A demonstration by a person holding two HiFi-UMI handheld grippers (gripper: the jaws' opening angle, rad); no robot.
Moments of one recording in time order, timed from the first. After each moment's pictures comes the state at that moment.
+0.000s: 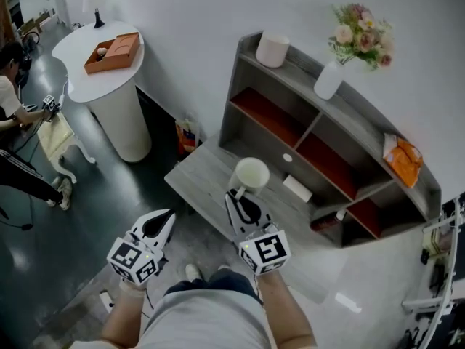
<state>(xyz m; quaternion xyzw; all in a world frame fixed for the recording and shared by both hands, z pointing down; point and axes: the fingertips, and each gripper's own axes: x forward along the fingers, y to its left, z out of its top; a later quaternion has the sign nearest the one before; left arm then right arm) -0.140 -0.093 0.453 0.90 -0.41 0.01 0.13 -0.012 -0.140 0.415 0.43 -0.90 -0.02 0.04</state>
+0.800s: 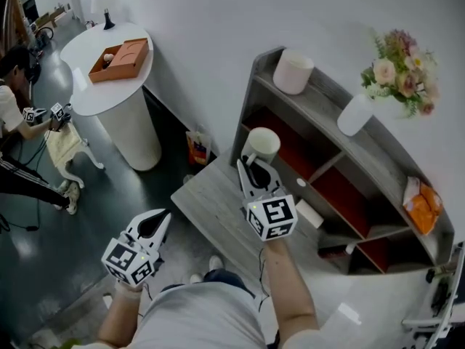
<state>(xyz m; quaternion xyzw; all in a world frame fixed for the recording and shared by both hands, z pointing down) -0.164 -0.196 0.437 0.88 -0.45 0.03 0.12 -0.009 -0.341 0.395 0.44 -0.90 -0.03 0.04</state>
